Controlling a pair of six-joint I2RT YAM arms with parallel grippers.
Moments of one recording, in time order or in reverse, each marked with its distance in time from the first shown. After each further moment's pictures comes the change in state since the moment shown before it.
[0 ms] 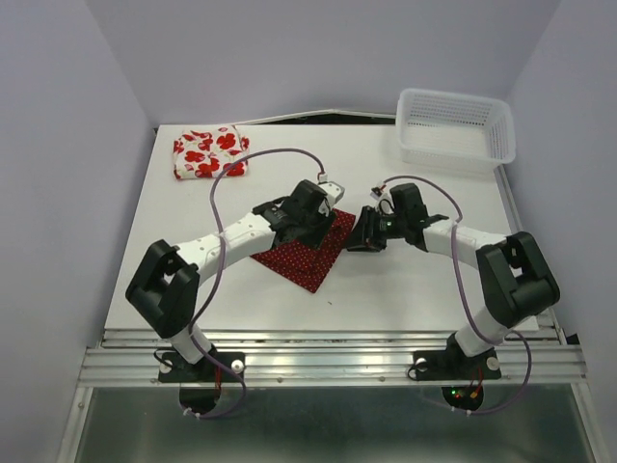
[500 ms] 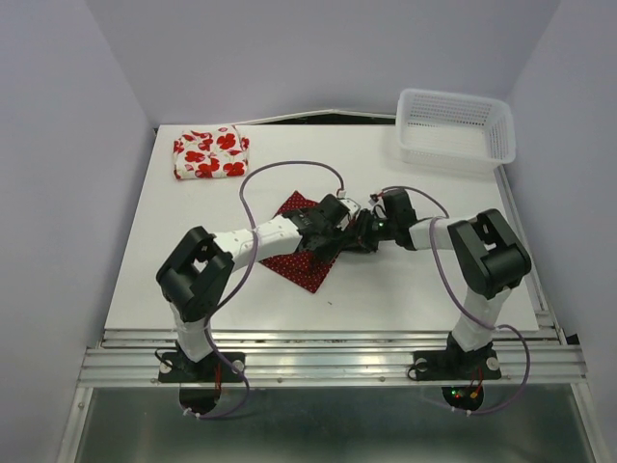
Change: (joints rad) left arm -0.104 0.178 0.047 -0.013 -0.064 -0.039; right arm 0.000 0.233 0.014 0.234 0.036 0.223
